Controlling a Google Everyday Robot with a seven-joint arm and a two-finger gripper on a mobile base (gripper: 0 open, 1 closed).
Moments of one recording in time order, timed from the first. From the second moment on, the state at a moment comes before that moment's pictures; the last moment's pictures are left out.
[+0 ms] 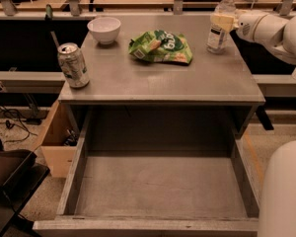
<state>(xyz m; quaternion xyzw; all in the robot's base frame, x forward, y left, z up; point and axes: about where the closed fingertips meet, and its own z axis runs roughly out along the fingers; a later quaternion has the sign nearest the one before) 0.861 -0.270 0.947 -0.20 0.69 0.20 0.66</state>
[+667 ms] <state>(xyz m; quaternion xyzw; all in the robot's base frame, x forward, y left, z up) 0.860 -0.267 0.953 -0.21 0.69 0.20 0.66</state>
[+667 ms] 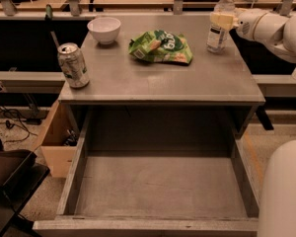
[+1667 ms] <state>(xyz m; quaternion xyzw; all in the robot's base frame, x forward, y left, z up) 0.831 -0.220 1.034 -0.24 0.69 0.17 0.67</state>
